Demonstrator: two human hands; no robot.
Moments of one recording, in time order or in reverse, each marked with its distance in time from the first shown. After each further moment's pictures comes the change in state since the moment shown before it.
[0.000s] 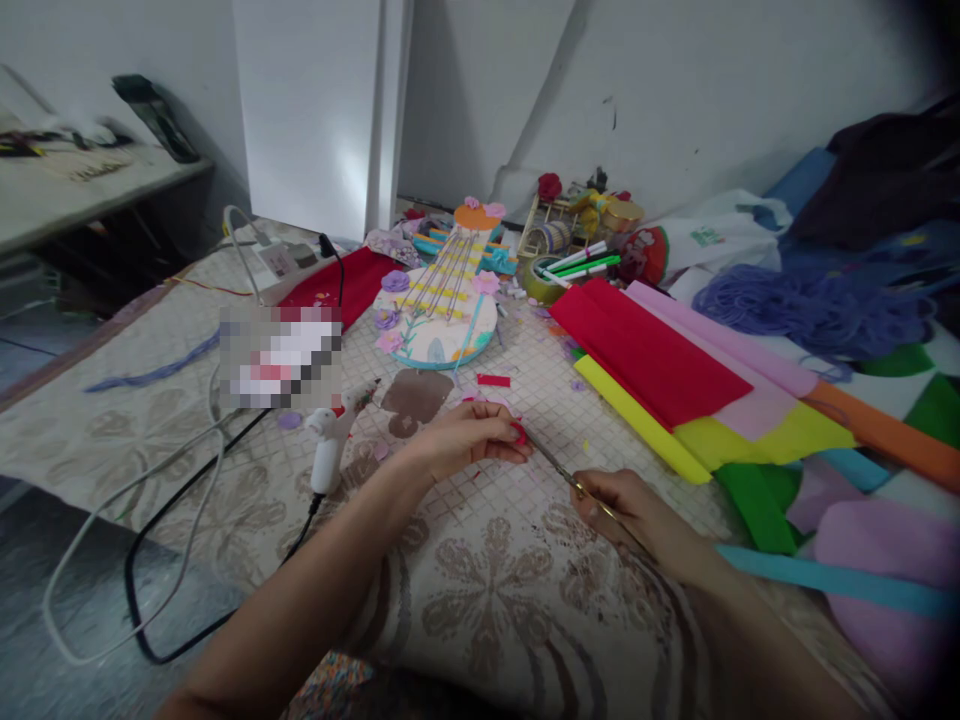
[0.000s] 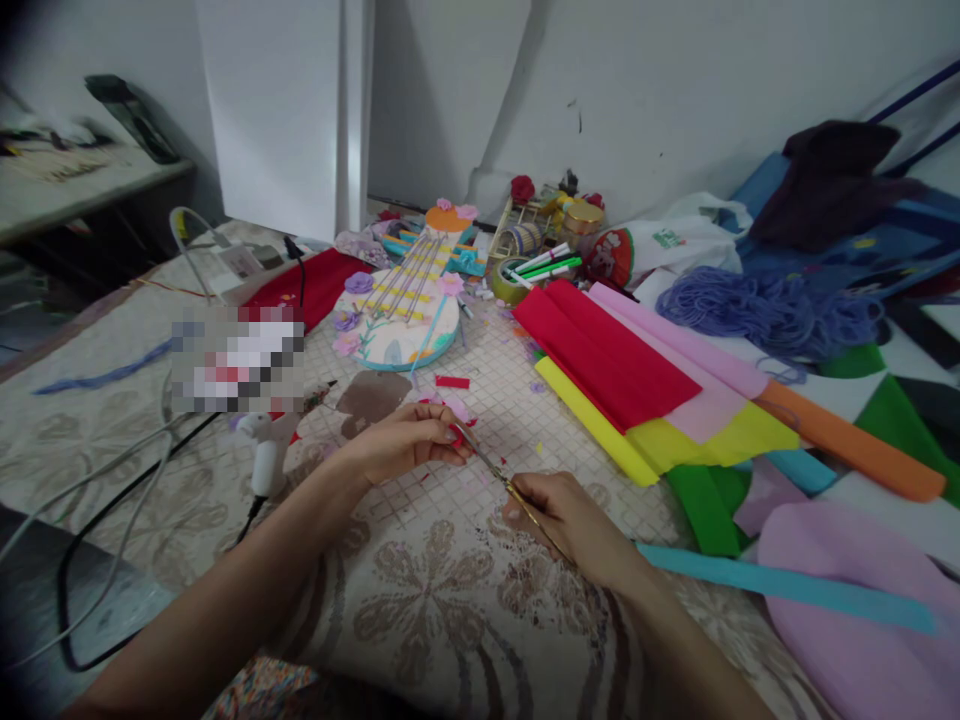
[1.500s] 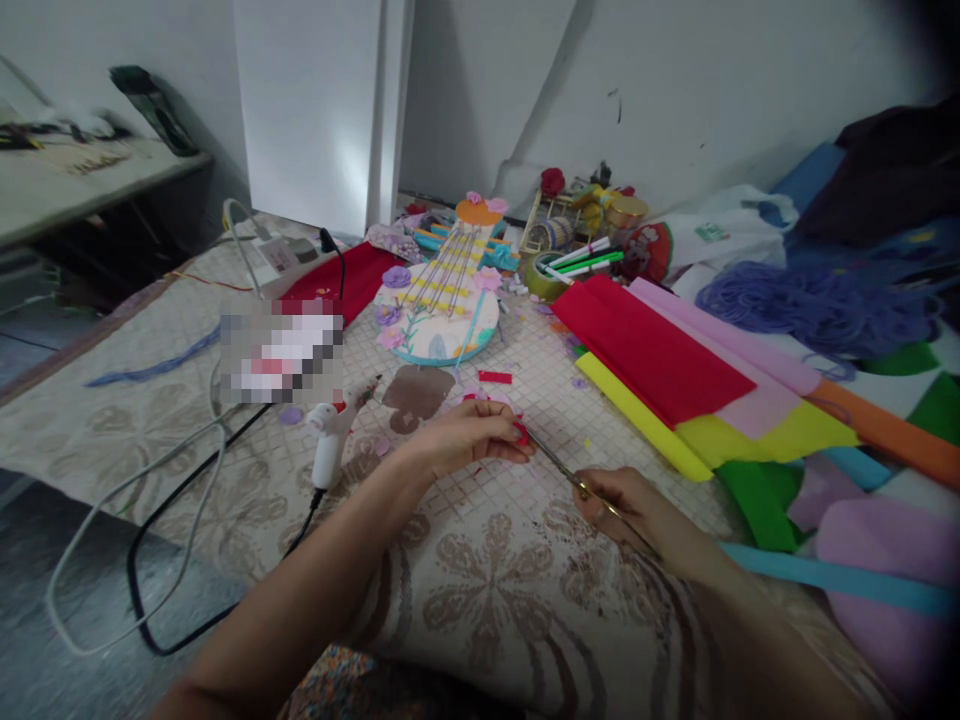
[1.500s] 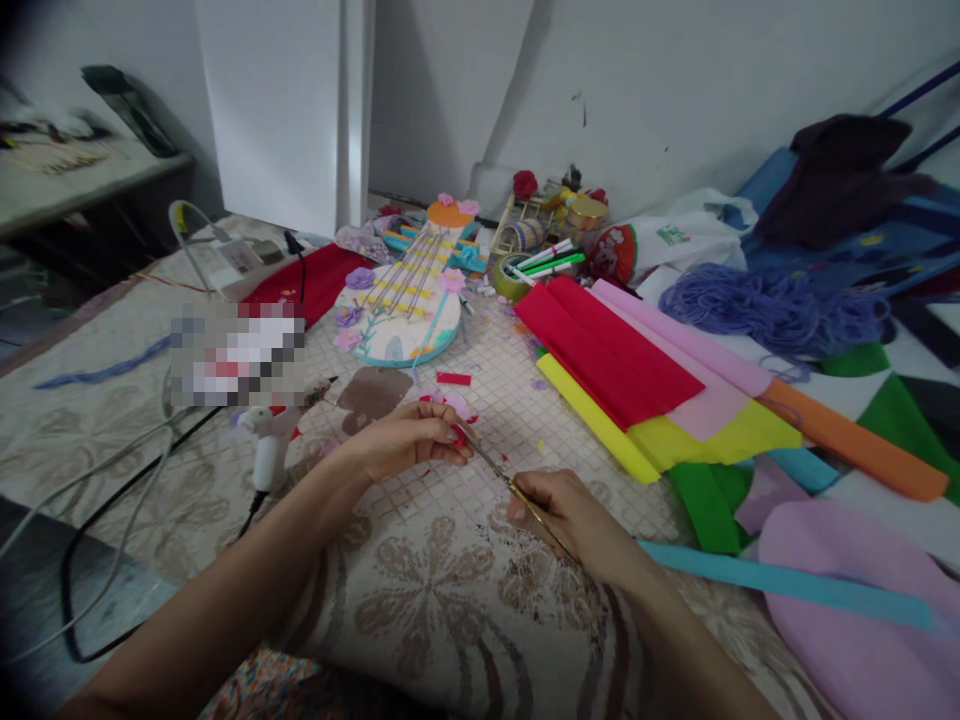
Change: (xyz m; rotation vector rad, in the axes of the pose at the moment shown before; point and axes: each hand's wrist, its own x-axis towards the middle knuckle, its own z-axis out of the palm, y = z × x) left_hand 0.000 0.000 0.001 0.008 -0.011 -0.017; right_hand -0.002 0.005 0.000 0.068 -0.018 0.056
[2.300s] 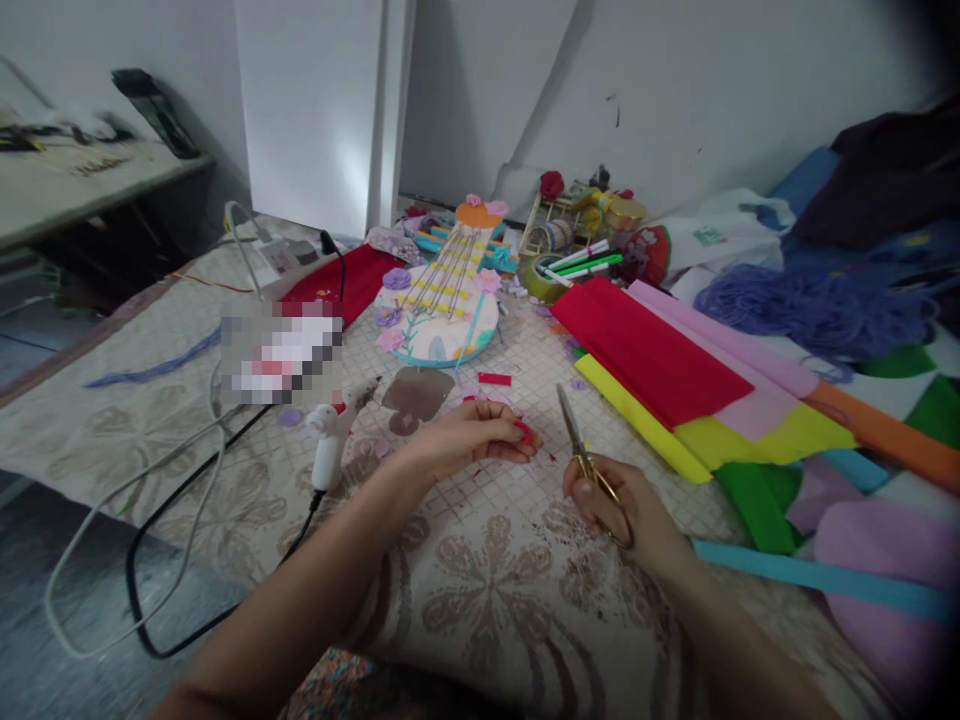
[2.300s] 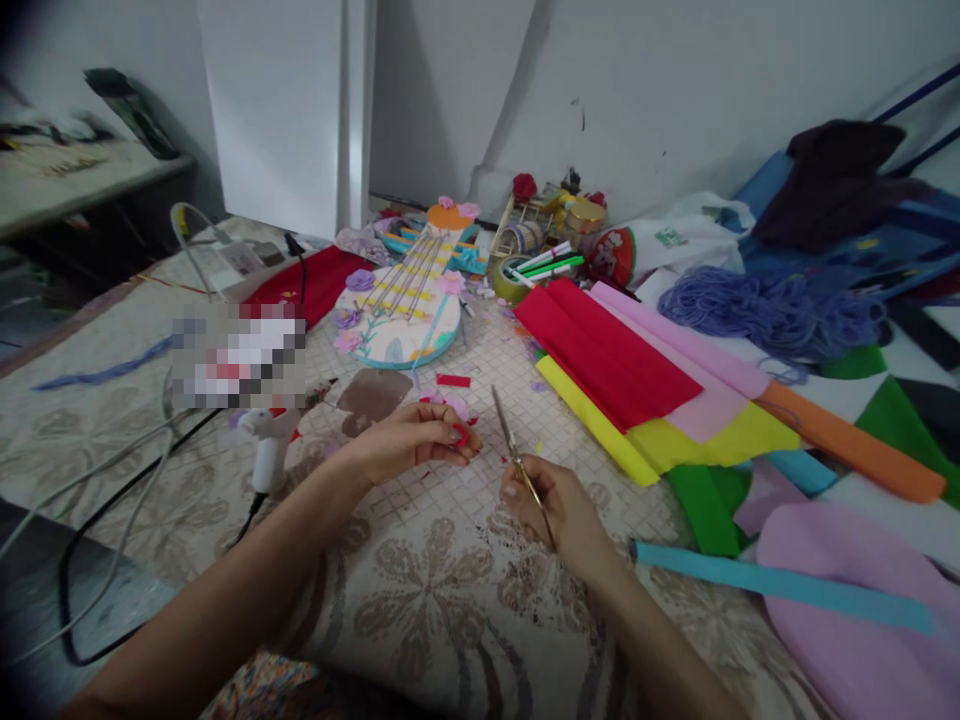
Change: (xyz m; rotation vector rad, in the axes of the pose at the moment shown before) left_hand -0.002 0.001 0.004 0.056 0.009 0.026; right_hand 0.007 -0.016 0.018 0.355 0.303 0.089
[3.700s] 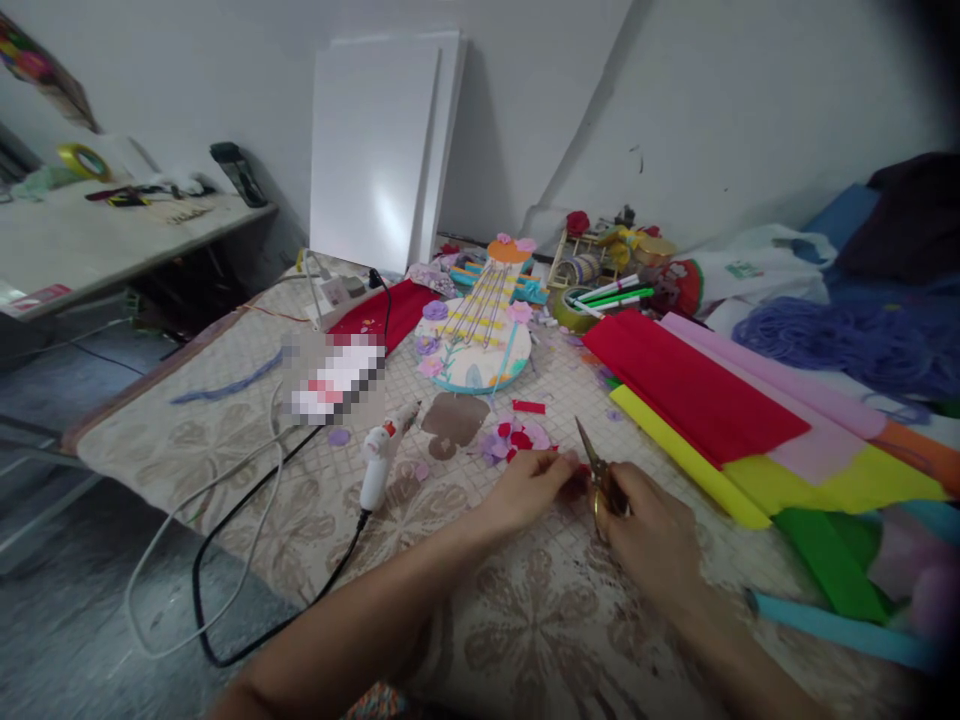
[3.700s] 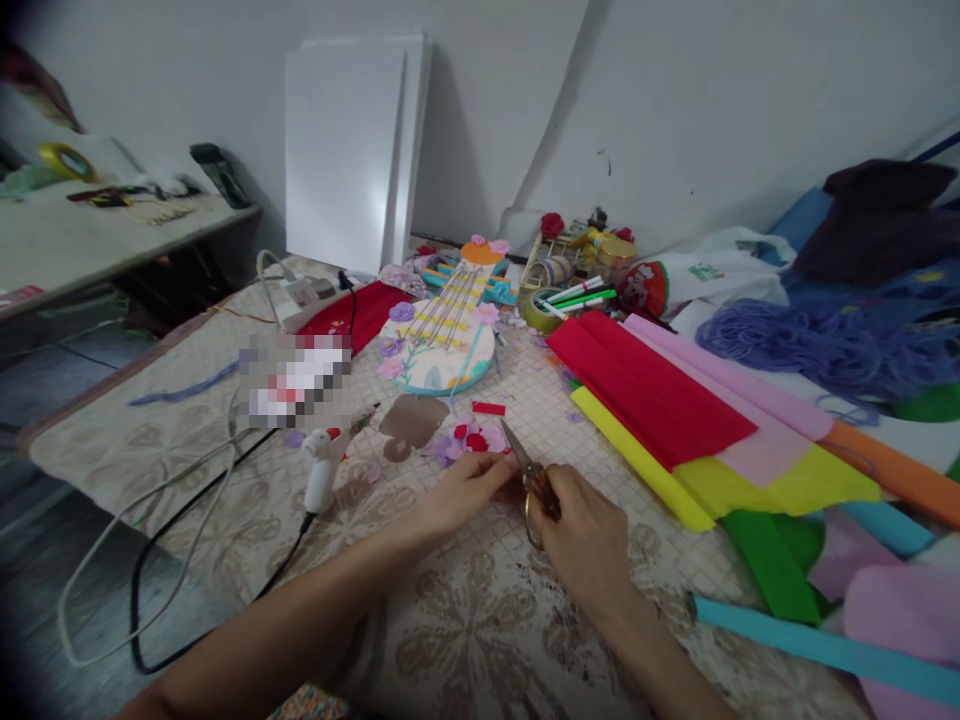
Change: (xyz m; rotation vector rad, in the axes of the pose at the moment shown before) left_hand 0.007 -0.031 0.024 0.239 0.251 0.084; right_hand 0.020 0.010 0.022 -0.897 0.569 -0.449
